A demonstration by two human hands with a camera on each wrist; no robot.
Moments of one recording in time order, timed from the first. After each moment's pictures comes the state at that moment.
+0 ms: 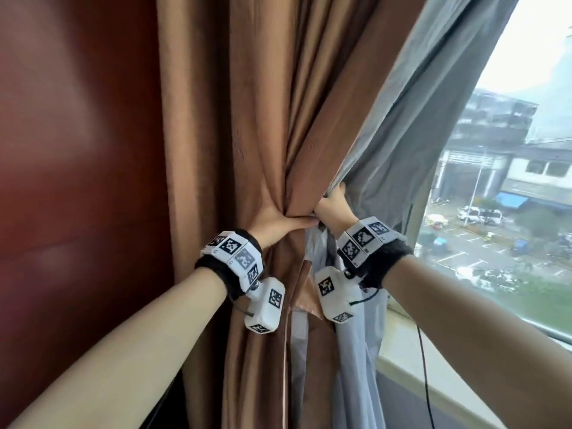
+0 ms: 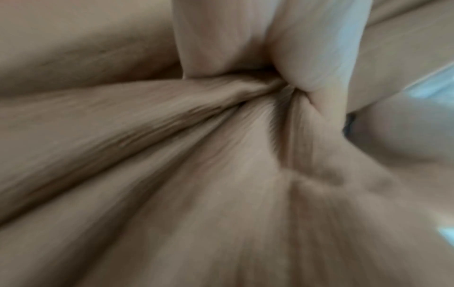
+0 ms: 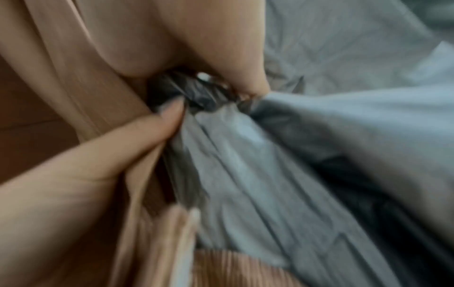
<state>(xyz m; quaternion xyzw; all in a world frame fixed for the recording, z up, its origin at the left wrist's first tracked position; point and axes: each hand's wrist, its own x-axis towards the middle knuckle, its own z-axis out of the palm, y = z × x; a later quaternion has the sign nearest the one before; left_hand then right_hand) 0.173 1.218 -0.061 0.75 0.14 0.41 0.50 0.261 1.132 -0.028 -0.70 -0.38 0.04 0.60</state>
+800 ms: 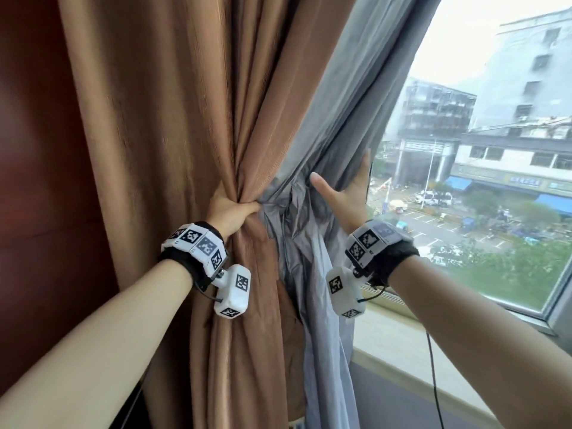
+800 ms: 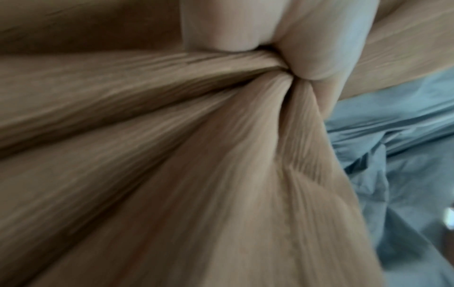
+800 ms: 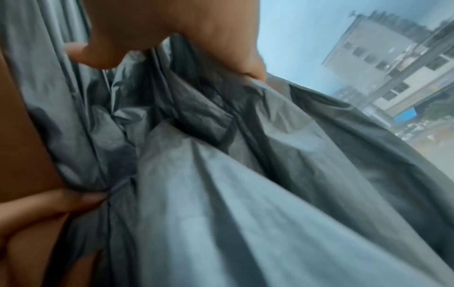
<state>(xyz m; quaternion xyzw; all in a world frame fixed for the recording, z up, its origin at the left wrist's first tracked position) 0.212 1.200 -0.061 0.72 0.24 0.44 0.48 0.325 1.032 -0.042 -0.67 -0.32 -0.13 0.66</state>
